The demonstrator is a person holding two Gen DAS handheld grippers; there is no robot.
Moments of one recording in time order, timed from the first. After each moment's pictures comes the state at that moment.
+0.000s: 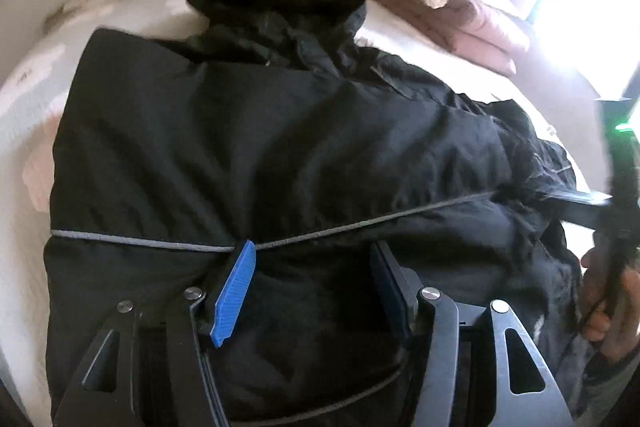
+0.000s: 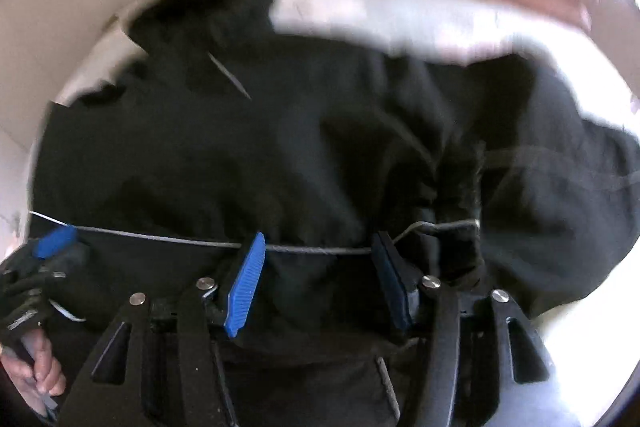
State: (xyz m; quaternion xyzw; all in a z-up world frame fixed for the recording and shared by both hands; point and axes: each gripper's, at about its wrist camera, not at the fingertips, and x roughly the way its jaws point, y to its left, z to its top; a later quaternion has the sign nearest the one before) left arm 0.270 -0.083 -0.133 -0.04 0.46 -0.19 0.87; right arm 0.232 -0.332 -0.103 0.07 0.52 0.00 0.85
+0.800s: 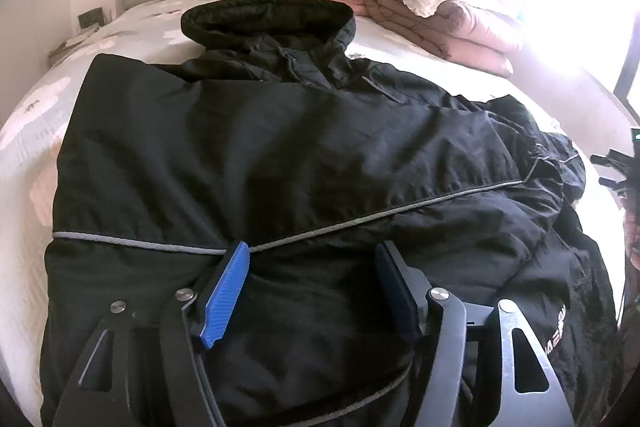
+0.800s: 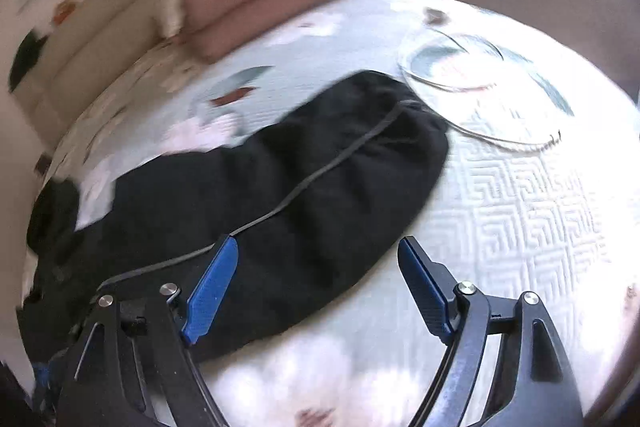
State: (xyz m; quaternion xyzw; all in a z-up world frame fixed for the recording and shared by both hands) left arm 0.253 -0.091 -0.141 -0.01 0.41 -0.18 0.89; right arm 0.113 -0.689 -0.068 0.26 0.40 -0.22 0.85
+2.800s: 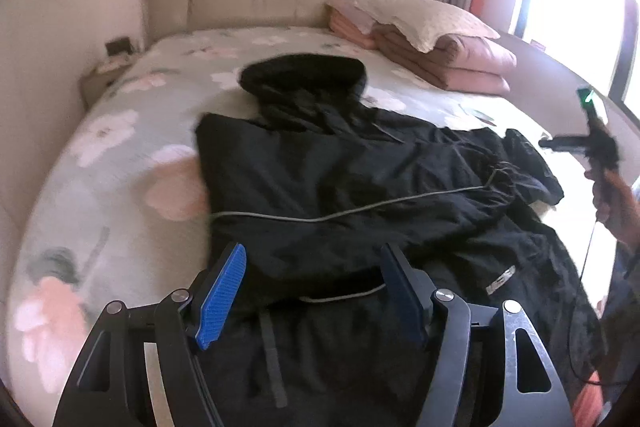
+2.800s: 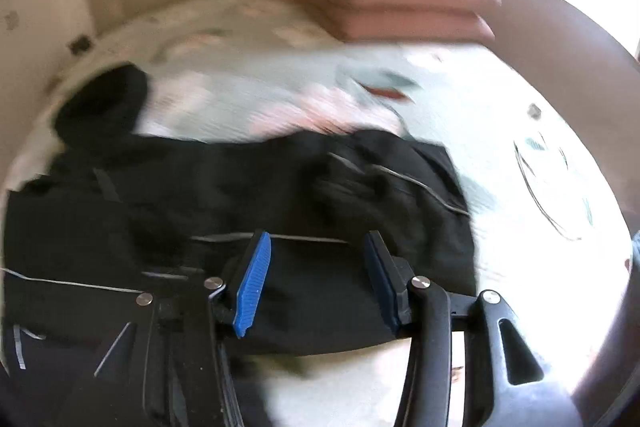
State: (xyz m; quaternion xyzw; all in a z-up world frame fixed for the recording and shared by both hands) left arm 0.167 -0.017 -0.053 -0.01 0.37 -0.17 0.91; right arm 0.207 -0.508 -0.033 0.06 0.47 -0.14 0.87
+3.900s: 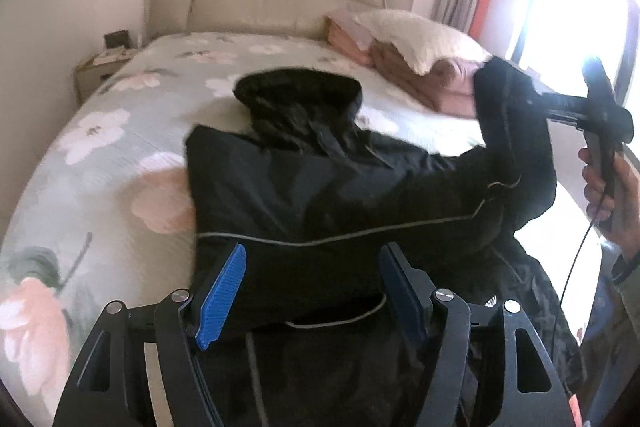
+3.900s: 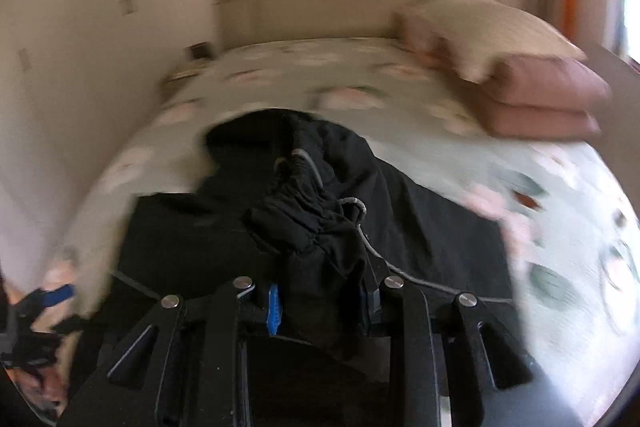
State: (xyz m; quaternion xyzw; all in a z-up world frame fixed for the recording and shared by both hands) left arm 0.170 0.001 -0.037 -0.05 0.35 -0.17 0.92; right arm 0.240 -0.328 0.075 0.02 0.38 0.09 0.92
